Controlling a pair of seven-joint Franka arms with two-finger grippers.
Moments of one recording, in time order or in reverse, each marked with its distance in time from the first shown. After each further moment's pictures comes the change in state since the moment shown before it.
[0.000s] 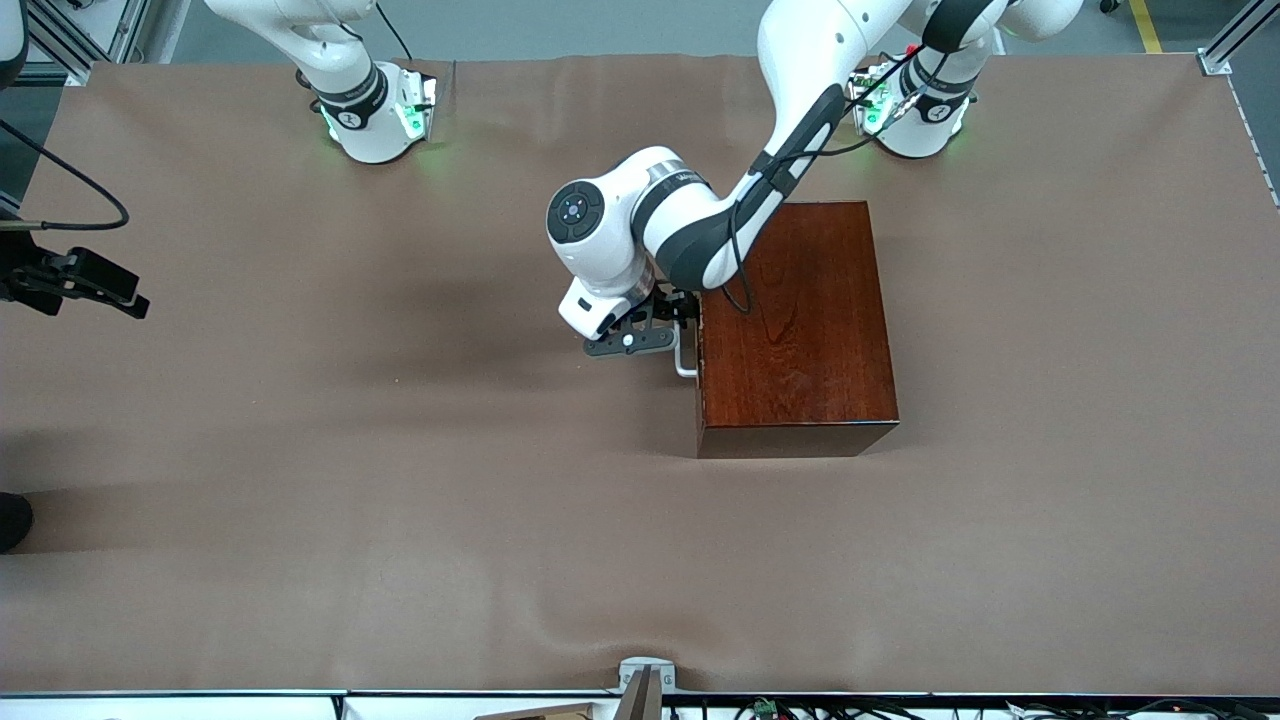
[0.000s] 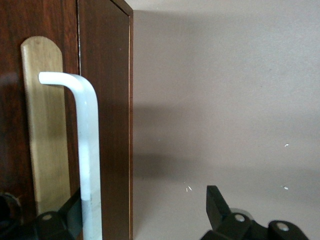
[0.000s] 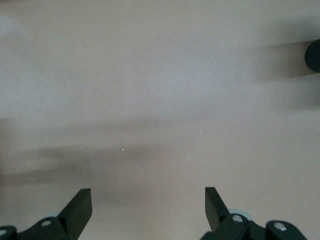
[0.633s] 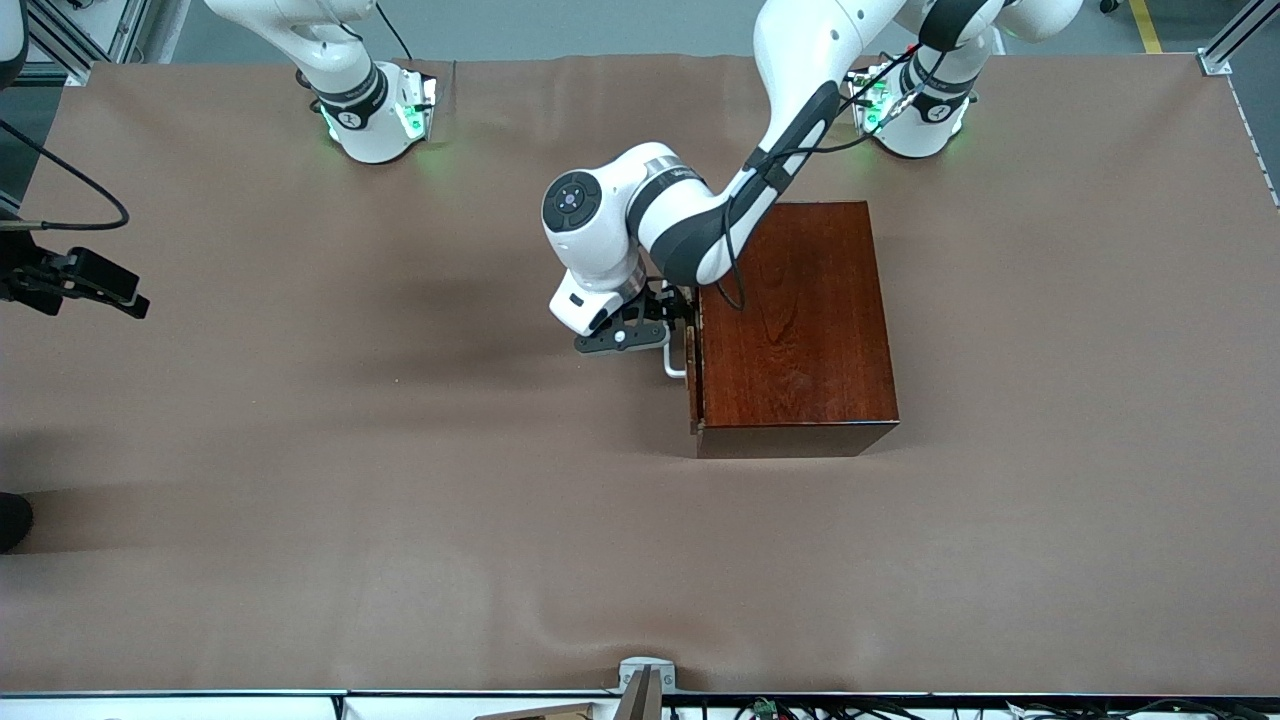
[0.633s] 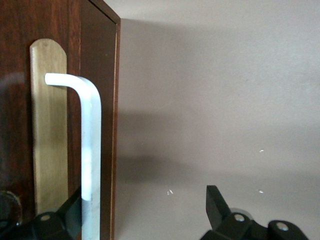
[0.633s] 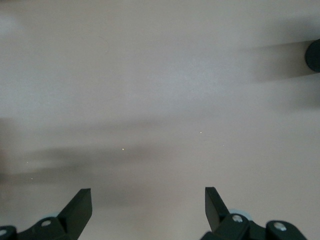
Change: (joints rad) left arm -0.018 0.001 0.004 0.000 0.000 0.066 -0.055; right arm 0.000 0.000 0.000 0.000 0.000 -0.001 0.000
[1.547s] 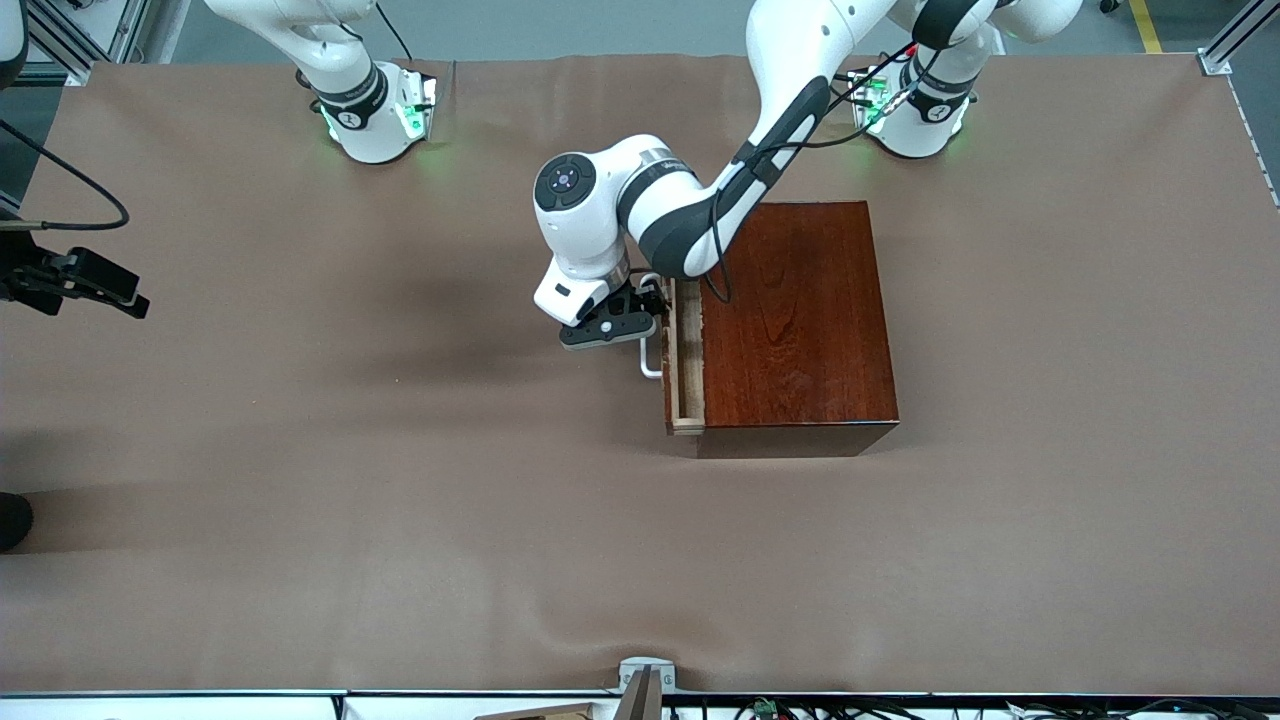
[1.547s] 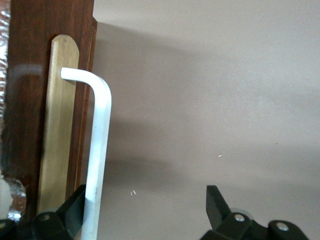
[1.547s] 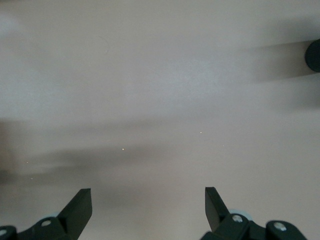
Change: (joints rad) left arm -0.018 0.004 -0.003 0.000 0.000 0.106 -0.098; right arm 0.000 0.000 0.000 0.000 0.000 0.000 0.000
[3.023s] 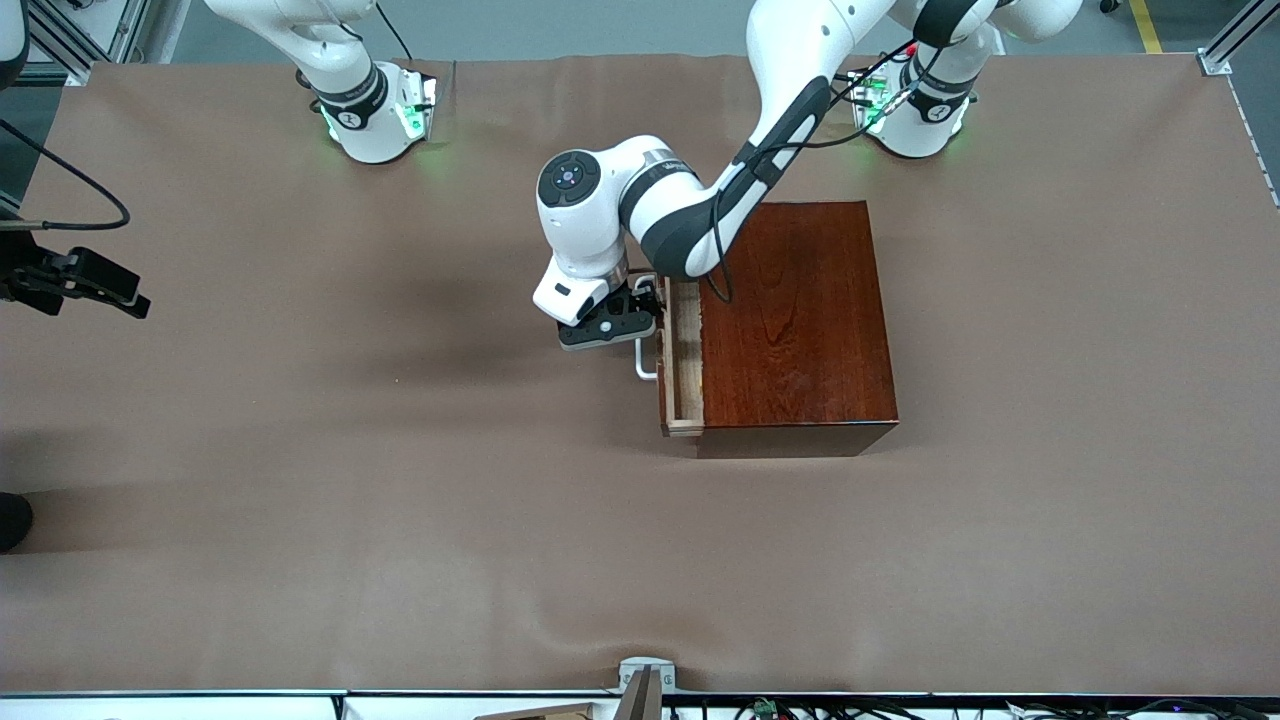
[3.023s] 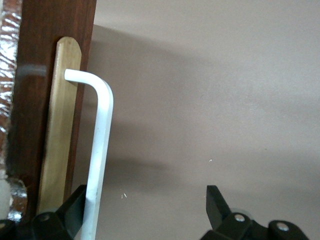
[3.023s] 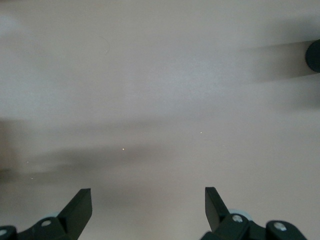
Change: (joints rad) left arm -0.001 -0.007 0.005 -0.018 -0.002 0.044 -0.027; right arm 0.000 0.000 0.001 0.000 0.000 -0.001 0.000
